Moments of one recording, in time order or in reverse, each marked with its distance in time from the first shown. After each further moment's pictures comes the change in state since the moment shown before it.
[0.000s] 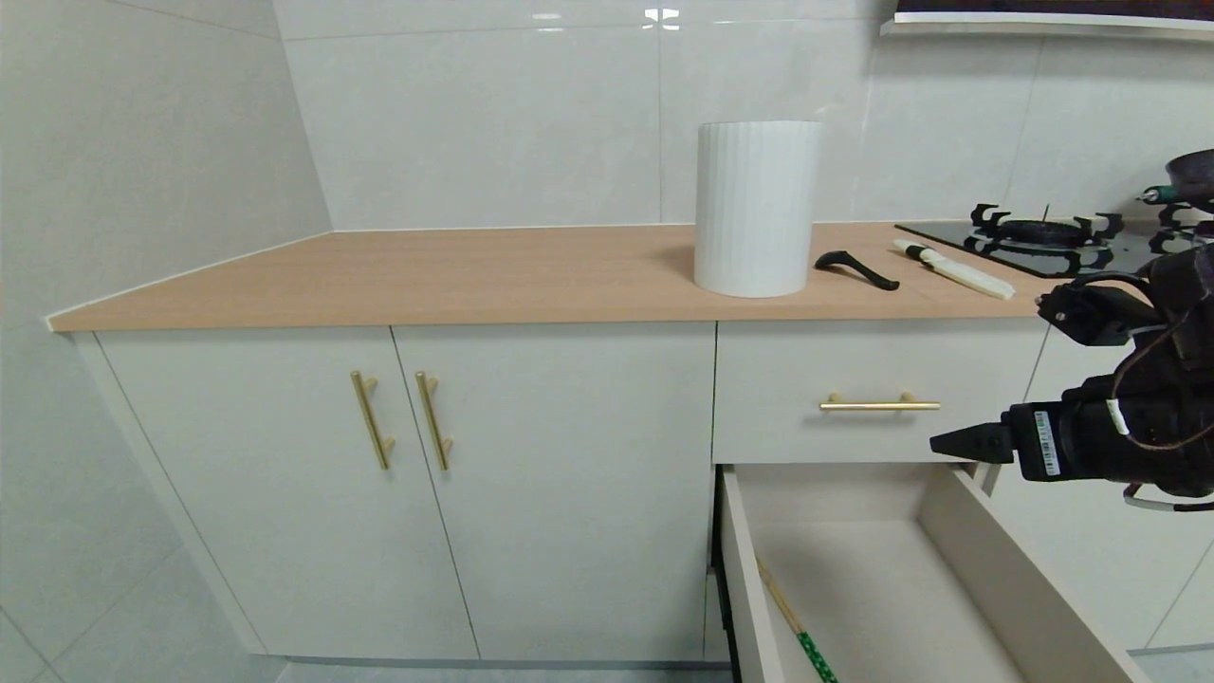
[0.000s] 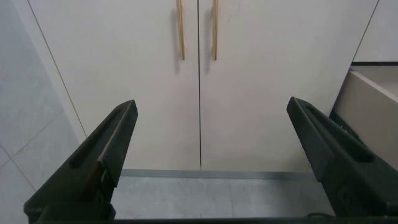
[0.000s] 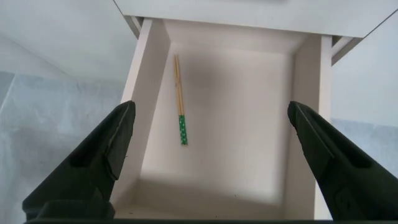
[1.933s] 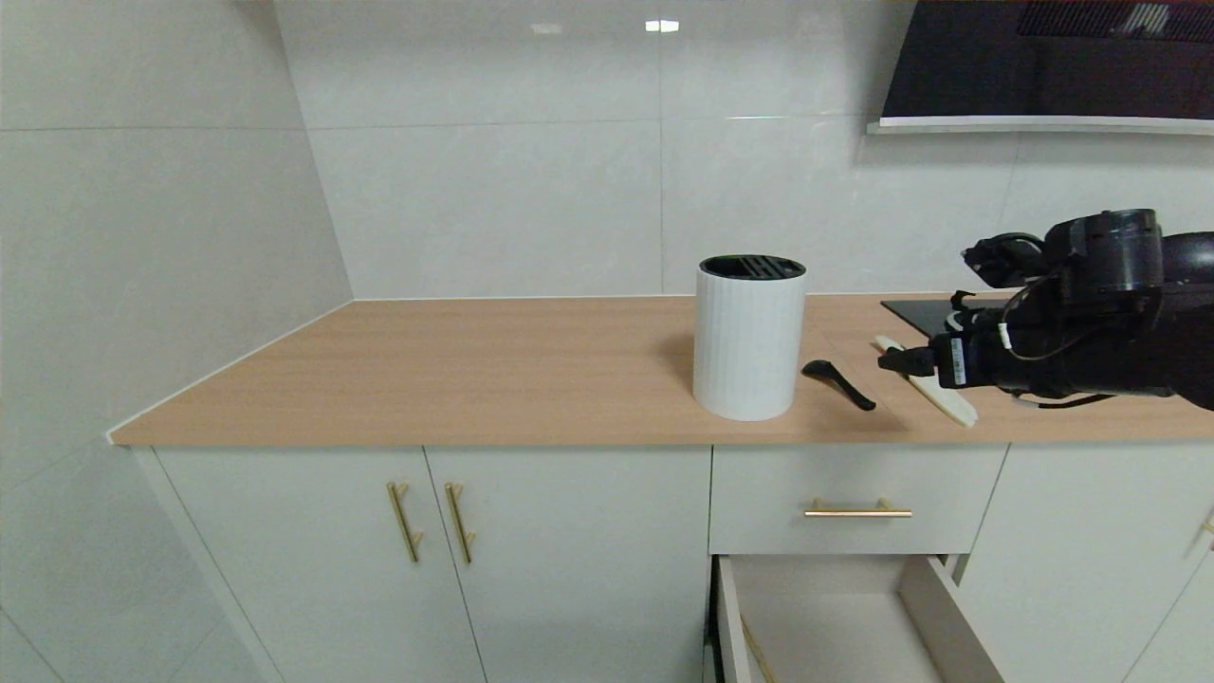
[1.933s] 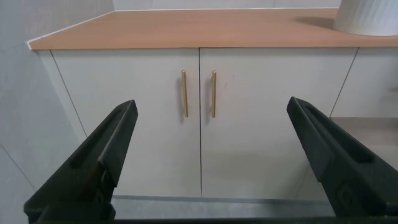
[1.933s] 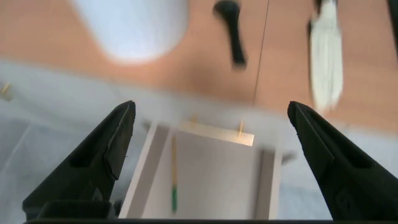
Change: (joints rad) left arm 0.000 0.000 0.000 0.000 0.000 0.000; right arm -0.144 0.361 -0.218 -0.321 0.142 -0.159
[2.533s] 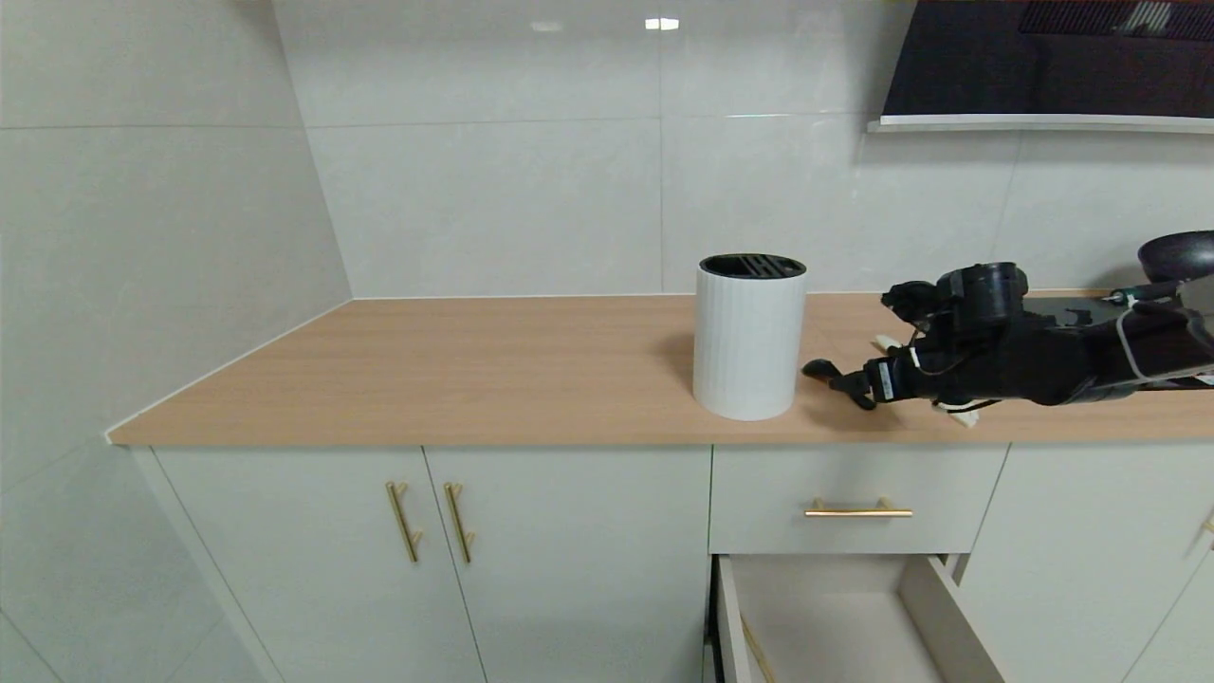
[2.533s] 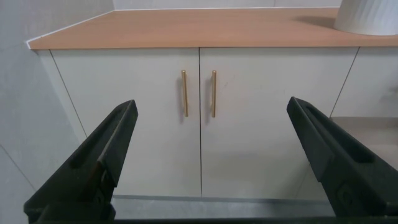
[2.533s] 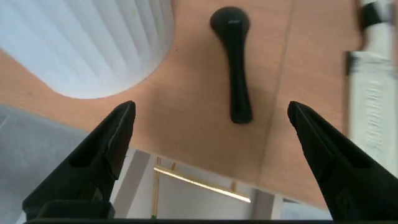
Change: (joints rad) left arm 0.000 0.000 0.000 0.000 0.000 0.000; right arm -0.015 0.346 -0.242 -0.034 0.059 -0.061
